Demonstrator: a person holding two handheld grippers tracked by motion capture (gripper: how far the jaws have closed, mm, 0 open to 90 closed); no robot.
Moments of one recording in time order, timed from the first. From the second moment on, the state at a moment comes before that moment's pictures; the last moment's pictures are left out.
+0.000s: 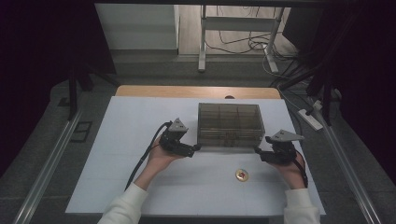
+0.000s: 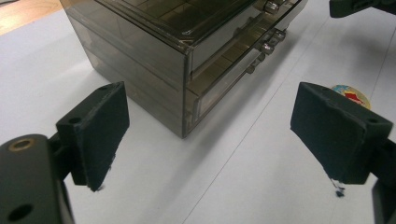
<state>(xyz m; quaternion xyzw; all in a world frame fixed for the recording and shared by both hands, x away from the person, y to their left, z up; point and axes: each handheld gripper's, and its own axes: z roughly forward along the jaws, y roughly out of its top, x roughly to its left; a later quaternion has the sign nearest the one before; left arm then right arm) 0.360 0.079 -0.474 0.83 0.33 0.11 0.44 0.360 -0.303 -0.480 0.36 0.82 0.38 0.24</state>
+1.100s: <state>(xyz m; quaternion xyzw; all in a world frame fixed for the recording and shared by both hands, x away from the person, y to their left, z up) 0.361 0.077 -0.481 0.84 0.32 0.11 0.43 0.363 -0.301 -0.484 0.37 0.82 0.37 0.23</state>
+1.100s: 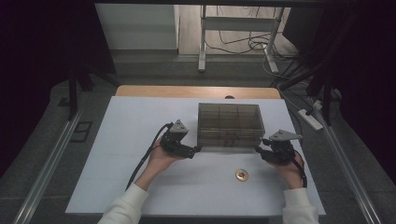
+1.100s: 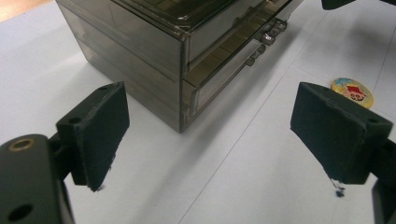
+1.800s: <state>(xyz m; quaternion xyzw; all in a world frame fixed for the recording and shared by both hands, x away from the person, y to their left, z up) 0.358 0.066 -0.493 0.84 0.33 0.13 0.41 0.365 -0.302 -0.488 0.38 0.81 0.36 0.26</state>
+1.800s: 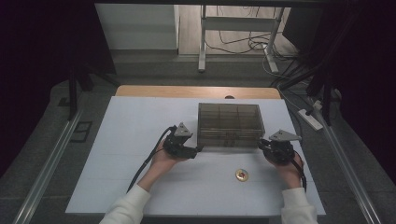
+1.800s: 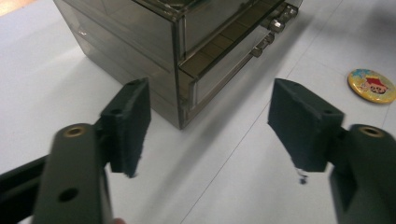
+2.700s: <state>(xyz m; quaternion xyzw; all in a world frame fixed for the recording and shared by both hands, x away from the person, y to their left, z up) 0.358 0.058 -0.502 0.84 0.33 0.14 0.41 0.364 -0.302 -0.488 0.38 0.81 0.36 0.25</state>
